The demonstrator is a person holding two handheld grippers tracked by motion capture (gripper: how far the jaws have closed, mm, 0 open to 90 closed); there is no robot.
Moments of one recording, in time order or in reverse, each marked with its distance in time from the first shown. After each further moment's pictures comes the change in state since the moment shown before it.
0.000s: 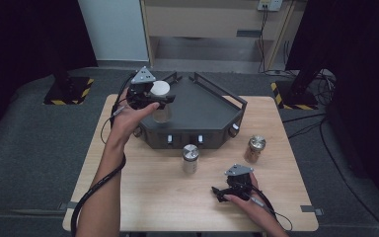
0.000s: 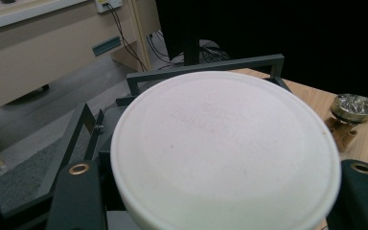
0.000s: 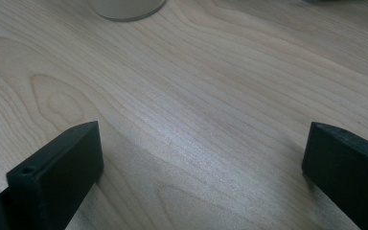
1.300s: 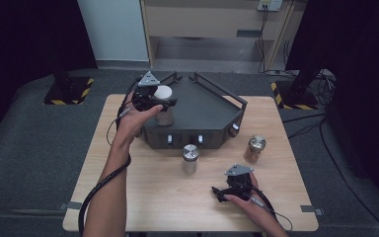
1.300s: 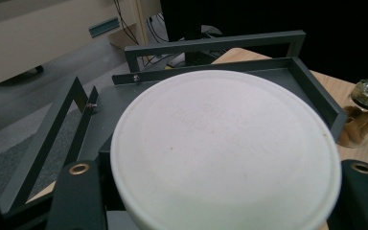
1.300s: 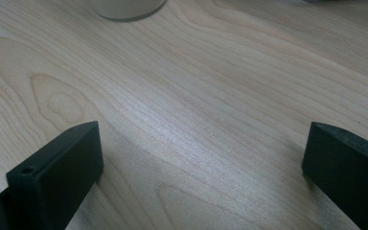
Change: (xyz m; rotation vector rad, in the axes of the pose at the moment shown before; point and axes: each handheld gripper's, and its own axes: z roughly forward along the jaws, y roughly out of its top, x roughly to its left) left arm 0.010 -0.014 0.029 0.053 0.000 -0.032; right arm 0.000 0.000 0.000 0.000 0.000 0.000
